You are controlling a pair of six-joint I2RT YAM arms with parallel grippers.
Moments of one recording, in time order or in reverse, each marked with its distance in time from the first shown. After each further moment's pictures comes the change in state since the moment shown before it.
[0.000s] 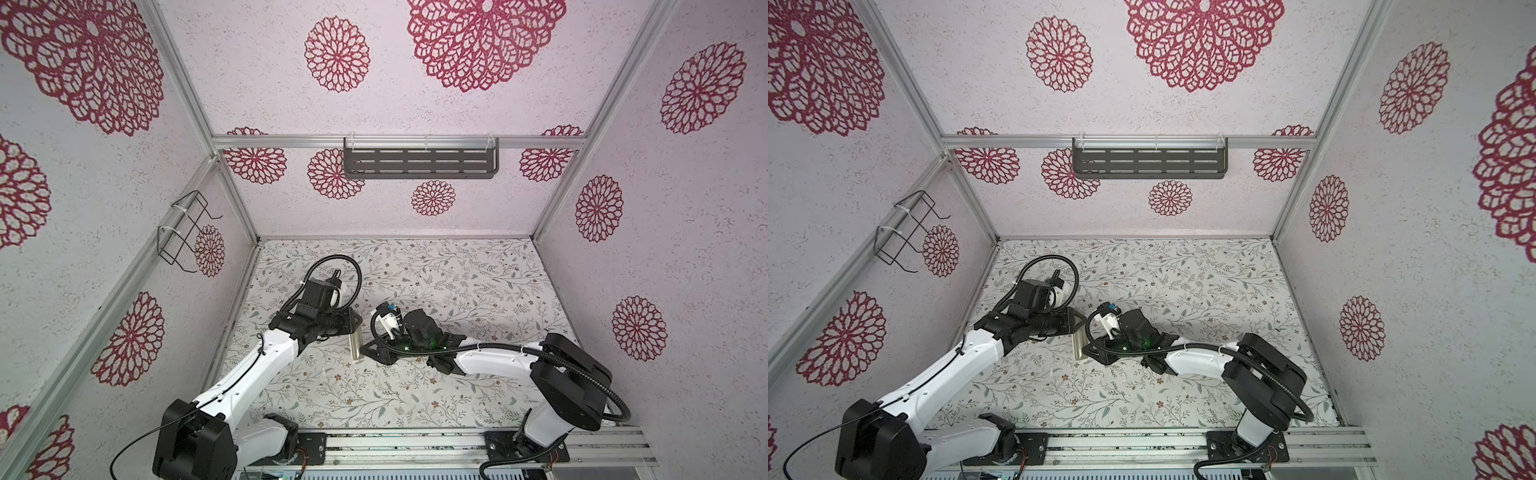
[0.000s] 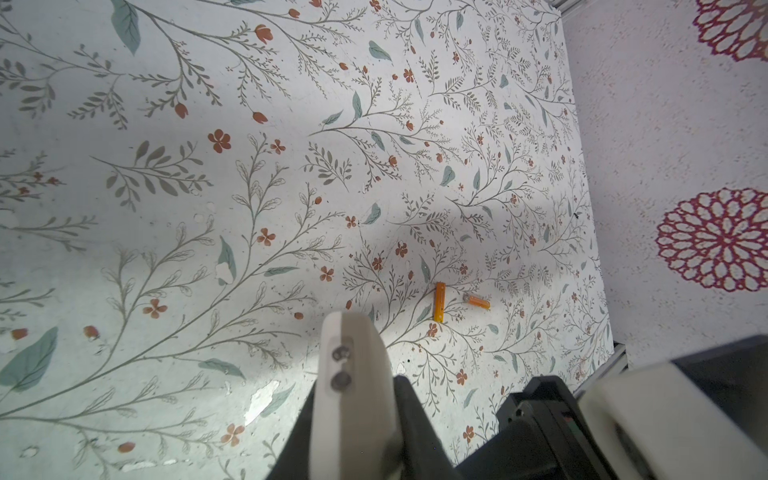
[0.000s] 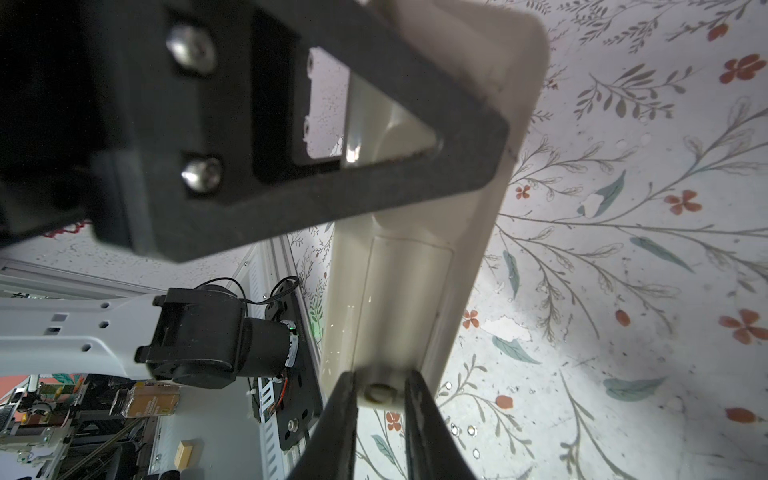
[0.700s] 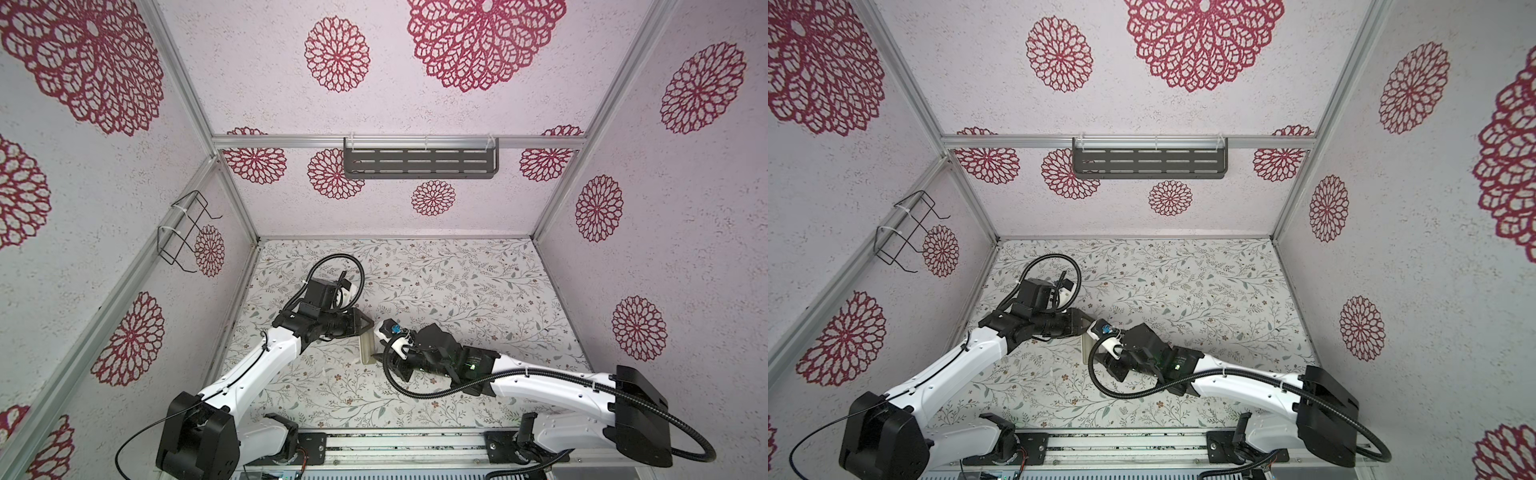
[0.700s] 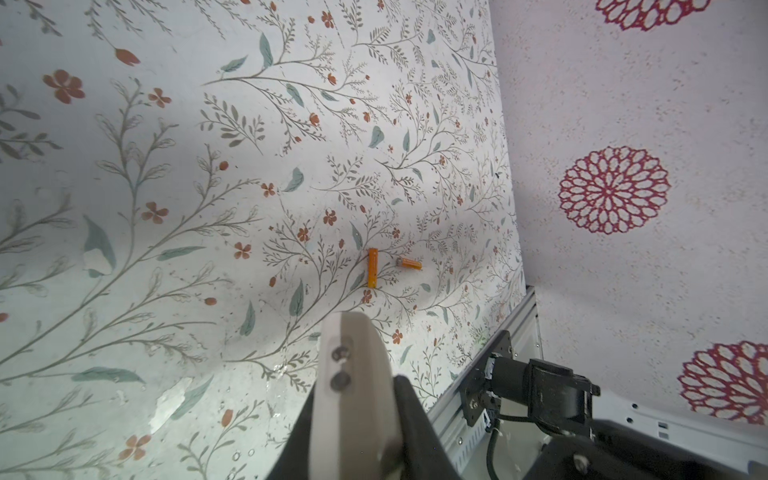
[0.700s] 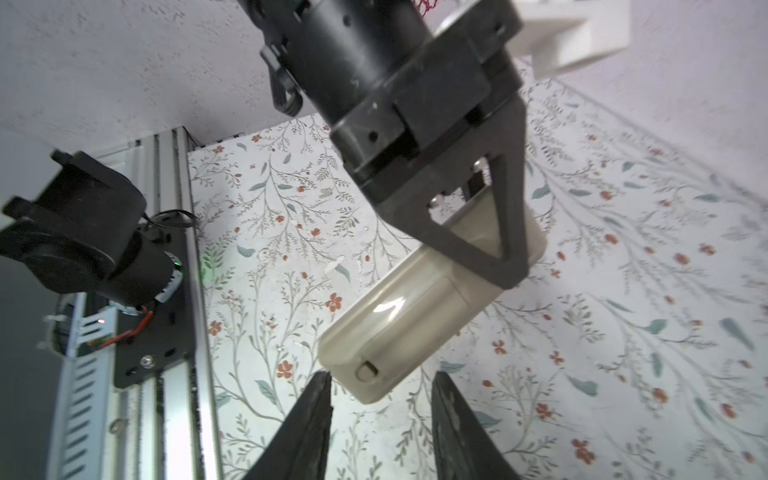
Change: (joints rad) left arm -0.003 0.032 -0.012 0.052 0.253 -0.018; right arm 0.156 -0.362 -0.046 -0.326 0.448 -0.637
